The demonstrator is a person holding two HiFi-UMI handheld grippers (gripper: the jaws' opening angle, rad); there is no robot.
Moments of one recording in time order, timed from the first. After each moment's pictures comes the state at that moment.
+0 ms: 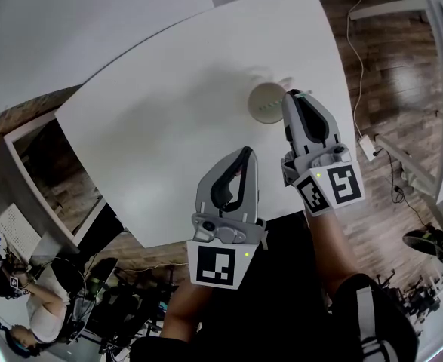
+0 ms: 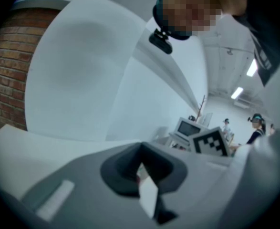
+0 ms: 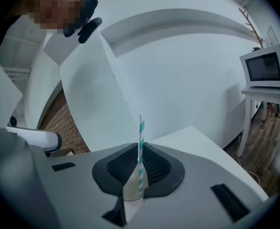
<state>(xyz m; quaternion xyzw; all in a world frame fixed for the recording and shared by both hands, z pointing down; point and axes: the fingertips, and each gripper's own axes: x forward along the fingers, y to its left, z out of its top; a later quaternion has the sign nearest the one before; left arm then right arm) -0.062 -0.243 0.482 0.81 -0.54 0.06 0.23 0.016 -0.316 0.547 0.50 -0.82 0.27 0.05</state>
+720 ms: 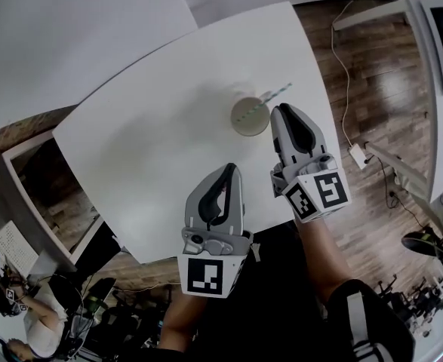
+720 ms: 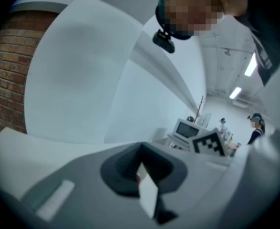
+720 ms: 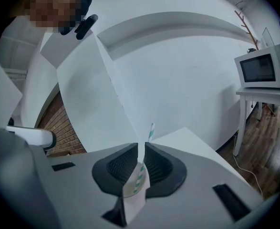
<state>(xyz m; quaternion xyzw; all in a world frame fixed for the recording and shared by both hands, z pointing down) -0.060 -0.223 0.467 0.81 -0.54 0.06 0.23 0.032 -0.299 0.539 0.51 -0.81 0.27 0.04</state>
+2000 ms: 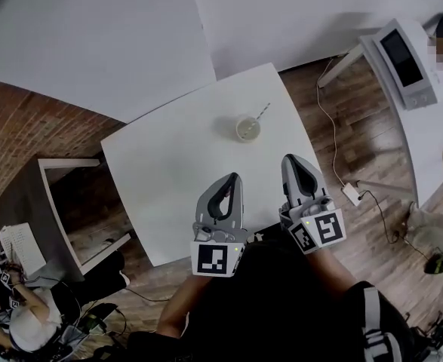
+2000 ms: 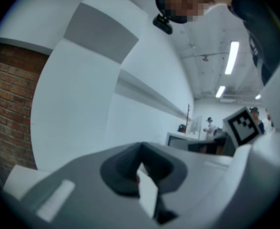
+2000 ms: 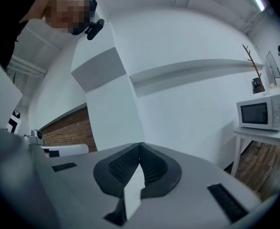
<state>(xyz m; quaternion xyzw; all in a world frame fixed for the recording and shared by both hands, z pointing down) -0.065 -0.139 0.330 0.84 -0.53 0.01 0.10 0.046 -0.168 0.342 0.52 -0.84 0.14 -0.02</state>
